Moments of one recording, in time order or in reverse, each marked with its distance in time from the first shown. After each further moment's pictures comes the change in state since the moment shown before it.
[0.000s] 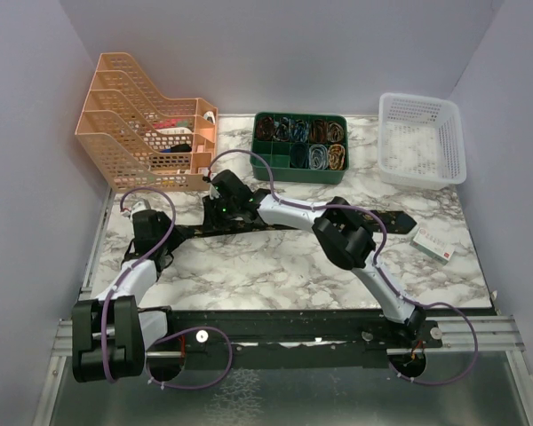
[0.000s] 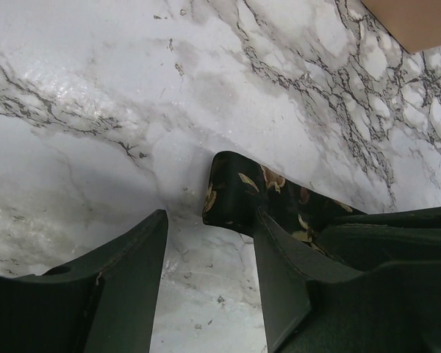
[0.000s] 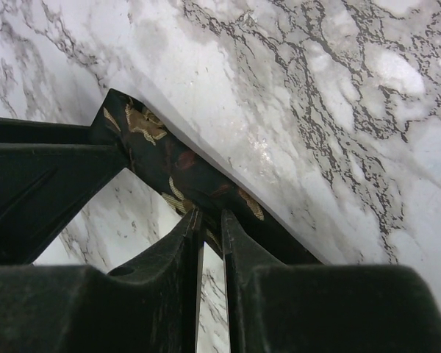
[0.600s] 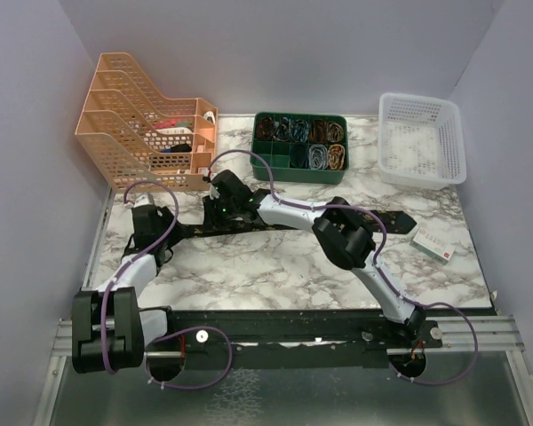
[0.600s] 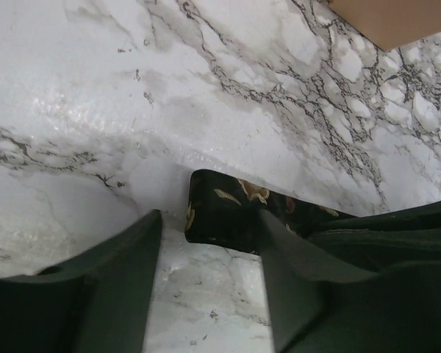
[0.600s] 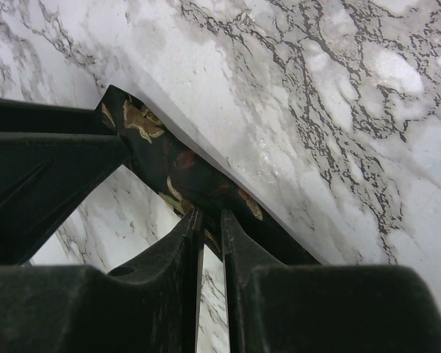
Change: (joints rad) left arm 0.000 0.055 0.034 0.042 0.051 0.079; right arm 0.000 0.003 0.001 -0.004 0.016 -0.003
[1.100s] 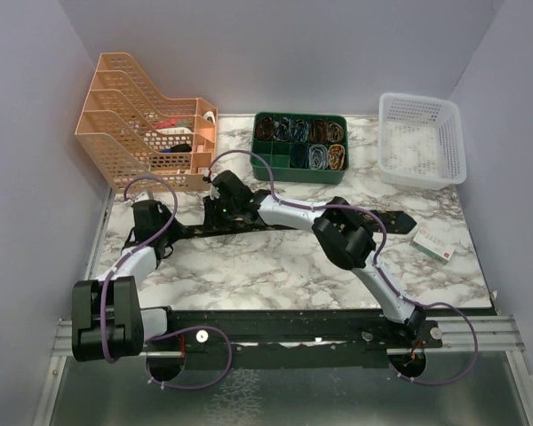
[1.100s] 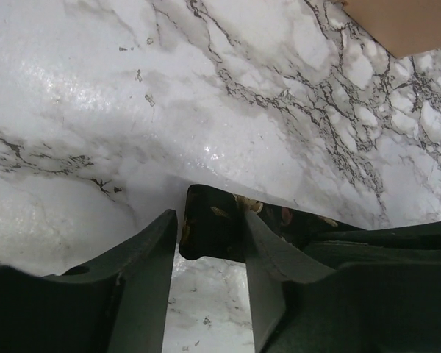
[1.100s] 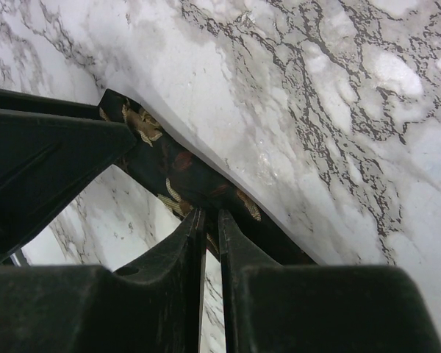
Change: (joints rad) left arm 0.000 0.059 0.064 -0.040 -0.005 -0.026; right arm 0.000 -0.002 -0.014 0.022 -0.001 -0.003
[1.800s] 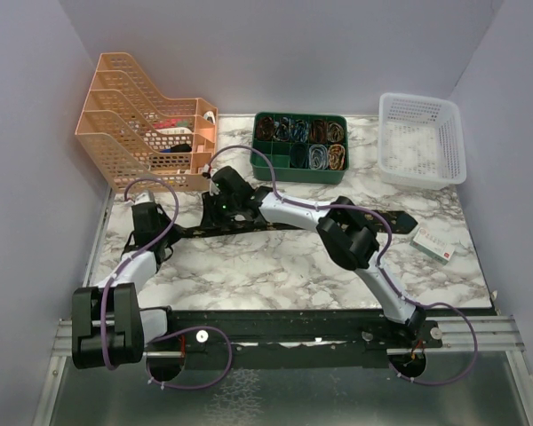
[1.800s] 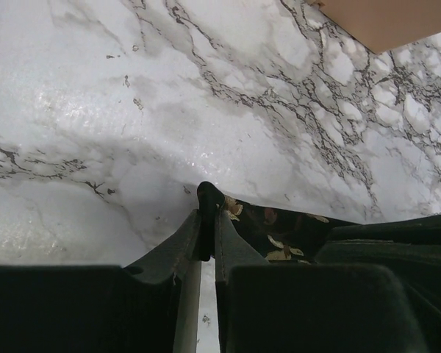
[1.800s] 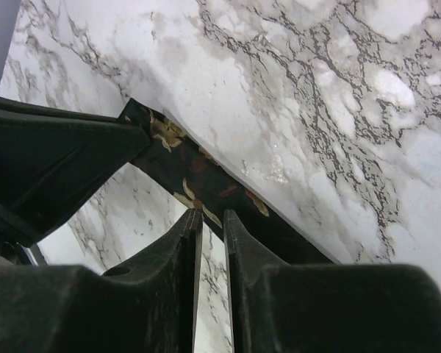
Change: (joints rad) left arm 0.000 -0.026 -0.028 0.029 0.018 0.024; right arm 0.000 -0.038 0.002 -0.017 0.000 0.001
